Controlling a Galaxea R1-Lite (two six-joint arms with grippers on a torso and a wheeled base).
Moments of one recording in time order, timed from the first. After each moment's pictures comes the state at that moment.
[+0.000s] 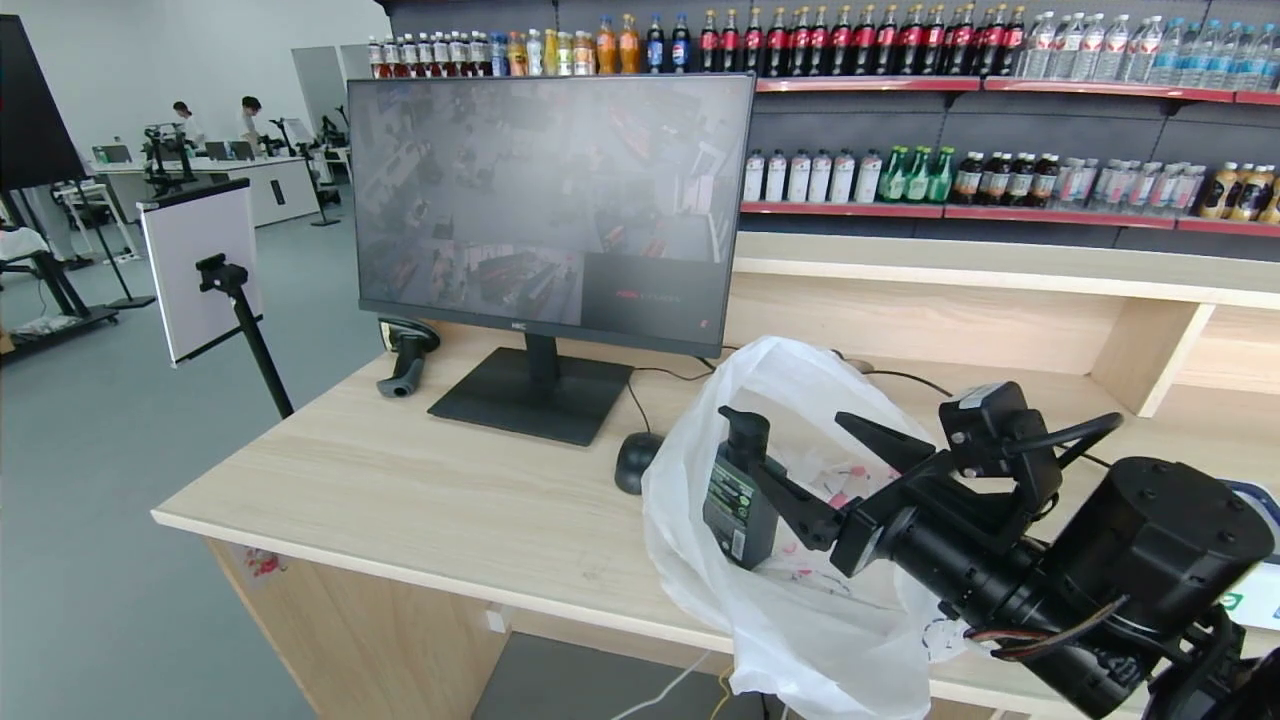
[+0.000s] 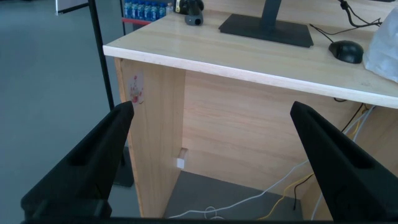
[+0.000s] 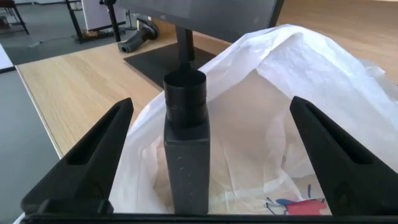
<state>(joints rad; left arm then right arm) 0.00 0.00 0.00 0.00 0.00 0.00 0.63 1.81 -0.32 -1.57 -0.05 0.00</state>
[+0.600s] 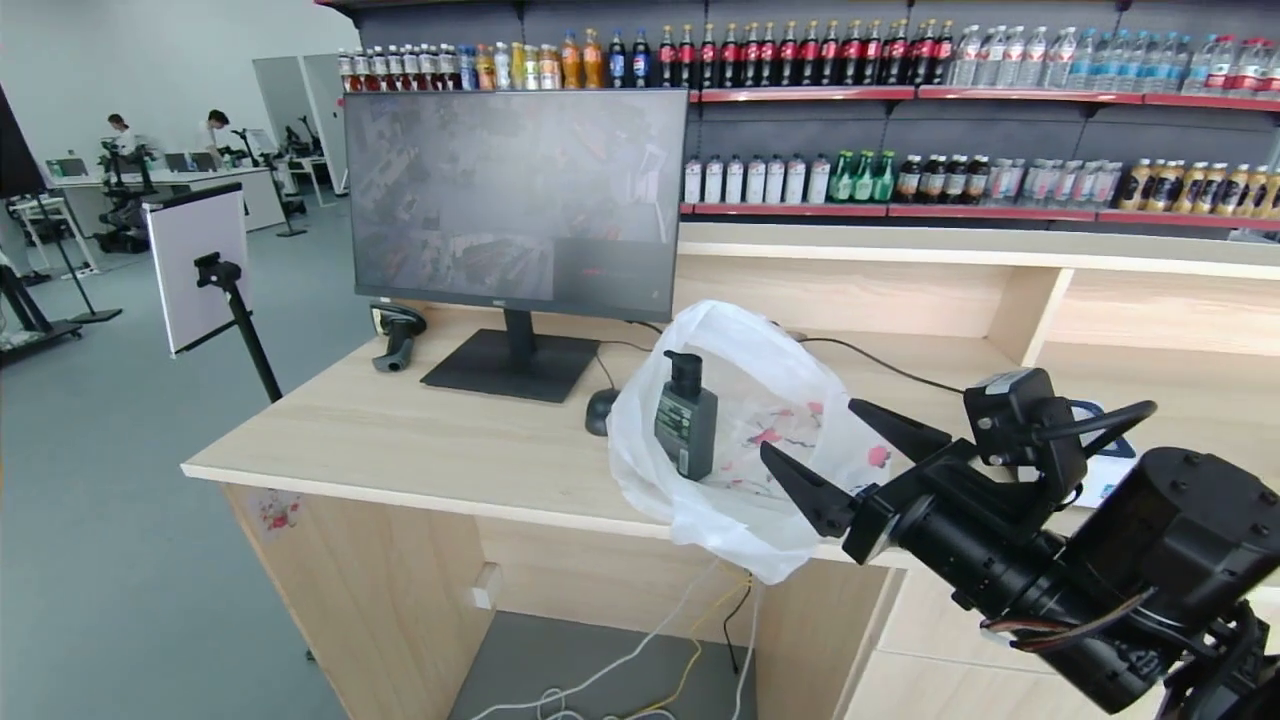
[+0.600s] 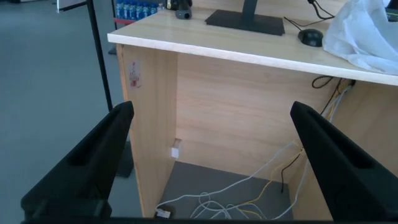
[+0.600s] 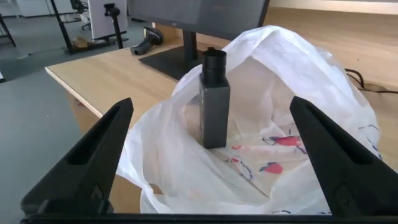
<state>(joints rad) 0.00 0.00 0.00 0.00 0.00 0.00 0.61 1.78 -0.33 -1.57 -0.05 0.00</state>
